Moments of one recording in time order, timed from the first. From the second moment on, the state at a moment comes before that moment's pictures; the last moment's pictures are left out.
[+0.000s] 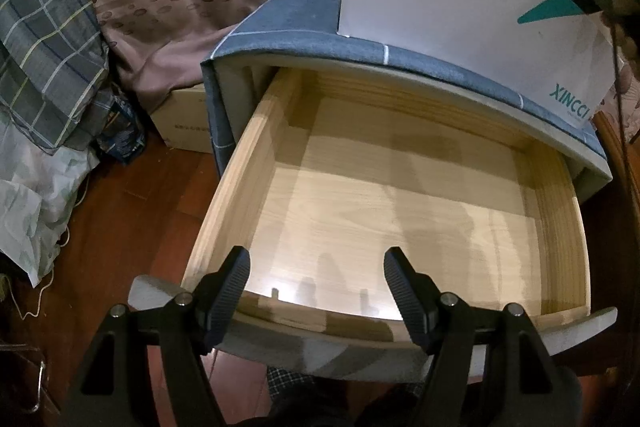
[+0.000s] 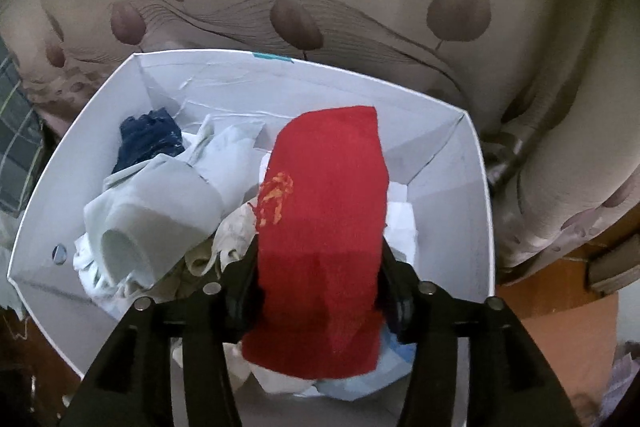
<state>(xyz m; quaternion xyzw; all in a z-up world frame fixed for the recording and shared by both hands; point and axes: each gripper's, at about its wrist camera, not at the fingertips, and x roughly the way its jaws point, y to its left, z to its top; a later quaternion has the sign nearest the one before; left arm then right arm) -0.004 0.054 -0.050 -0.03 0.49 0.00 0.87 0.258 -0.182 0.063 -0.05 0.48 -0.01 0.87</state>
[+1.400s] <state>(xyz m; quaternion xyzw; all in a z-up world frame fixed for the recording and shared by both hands) -0.017 0.043 -0.038 0.00 0.48 -0.01 0.88 -0.006 -0.188 0.060 -0.01 0.39 0.03 0.92</state>
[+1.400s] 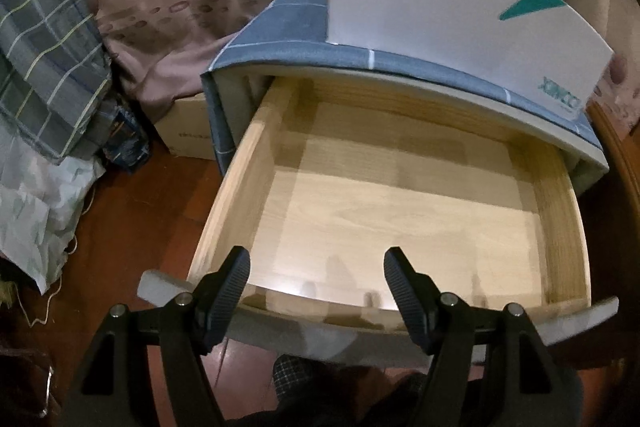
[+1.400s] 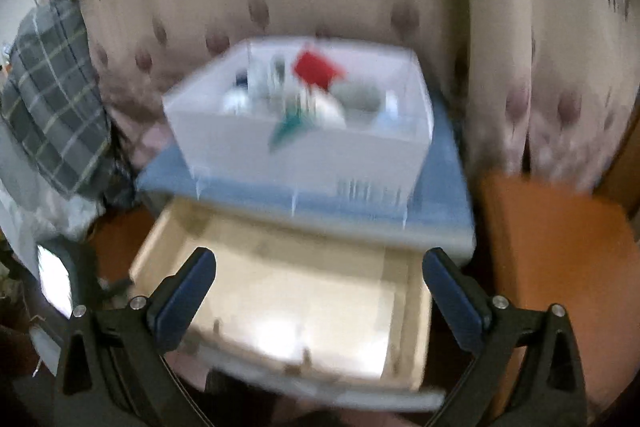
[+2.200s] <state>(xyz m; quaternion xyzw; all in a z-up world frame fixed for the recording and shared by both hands) -0.029 0.029 -0.040 0.04 0.48 -0.03 0.88 -0.022 -0.176 -0.045 0.03 0.42 -0.02 0.91</state>
